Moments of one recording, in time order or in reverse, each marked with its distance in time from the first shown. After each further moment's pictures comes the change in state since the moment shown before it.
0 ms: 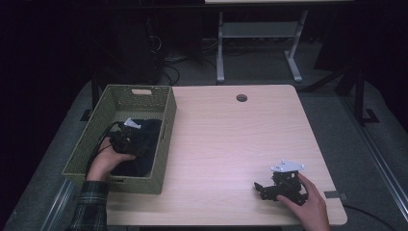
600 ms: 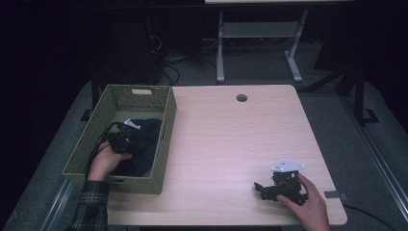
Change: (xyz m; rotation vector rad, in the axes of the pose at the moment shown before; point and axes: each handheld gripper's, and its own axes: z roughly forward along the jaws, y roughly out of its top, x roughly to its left) left arm 0.002 0.000 -0.005 0.057 -0.020 -0.049; right arm 0.000 0.000 0.000 0.000 0.000 0.000
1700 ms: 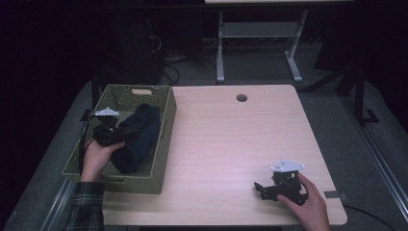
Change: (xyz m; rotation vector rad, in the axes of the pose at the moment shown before) left arm 0.019 -0.002 -0.053 -0.378 -0.094 -0.162; right arm 0.000 0.000 0.000 0.000 0.001 -0.001
